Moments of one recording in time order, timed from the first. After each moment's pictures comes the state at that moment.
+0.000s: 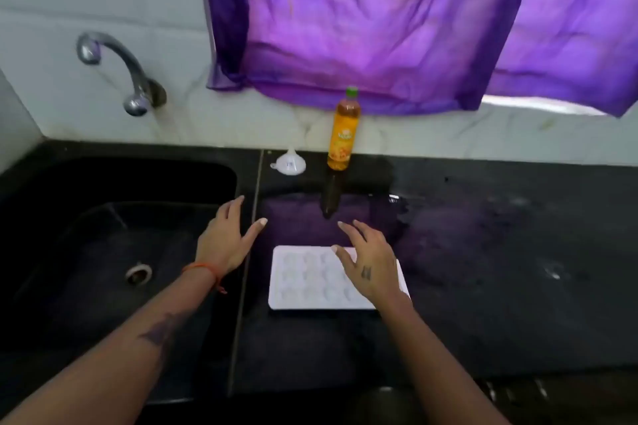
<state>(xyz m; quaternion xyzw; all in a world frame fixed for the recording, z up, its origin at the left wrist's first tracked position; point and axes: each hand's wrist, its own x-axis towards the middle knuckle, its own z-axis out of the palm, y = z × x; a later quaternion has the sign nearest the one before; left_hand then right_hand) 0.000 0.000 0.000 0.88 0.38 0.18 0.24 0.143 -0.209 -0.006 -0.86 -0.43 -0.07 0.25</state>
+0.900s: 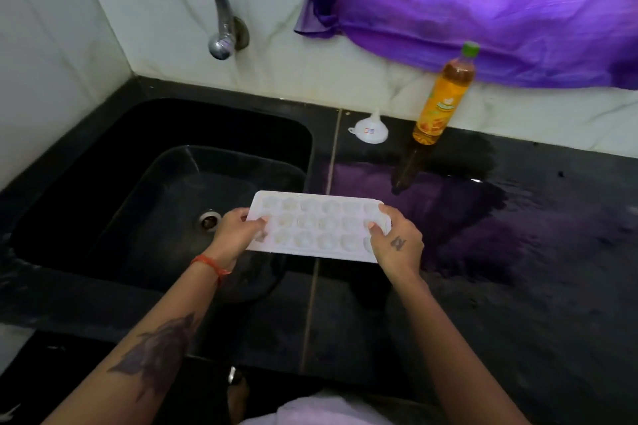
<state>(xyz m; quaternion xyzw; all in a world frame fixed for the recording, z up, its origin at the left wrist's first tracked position) -0.070 0.025 -0.050 0.61 0.52 0.20 0.56 0.112 -0.139 -0.032 -0.89 -0.24 0.13 0.37</state>
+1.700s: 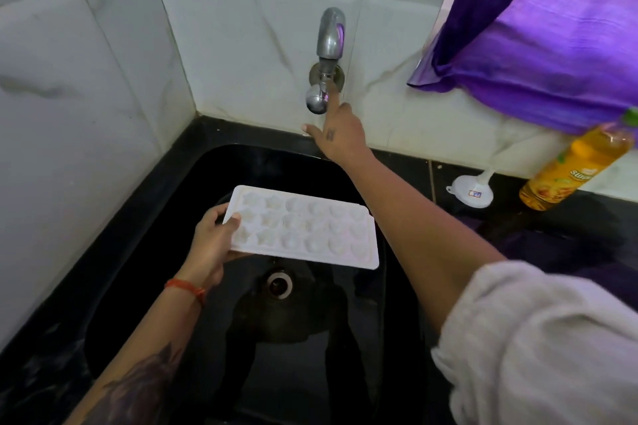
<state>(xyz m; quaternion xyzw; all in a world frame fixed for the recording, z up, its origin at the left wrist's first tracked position) -0.170 0.265 -0.042 0.46 0.52 0.33 0.64 0.062 0.276 0.050 -0.82 -0.51 0.06 0.26</state>
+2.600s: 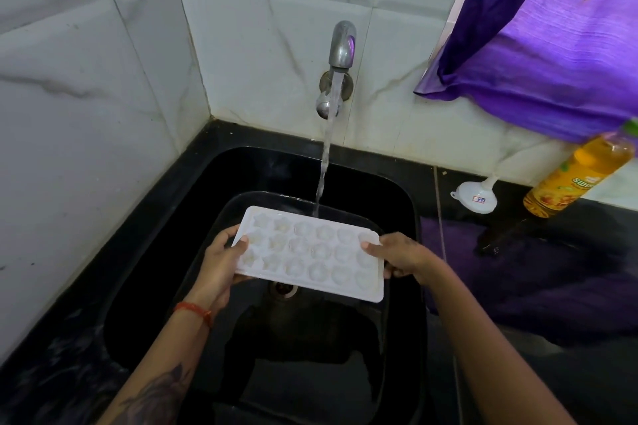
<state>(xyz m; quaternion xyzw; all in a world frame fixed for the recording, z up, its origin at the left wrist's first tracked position) -0.192 0.243 -0.059 0.46 0.51 0.31 0.66 0.072 0.114 -0.020 -0.80 -0.33 0.46 0.21</state>
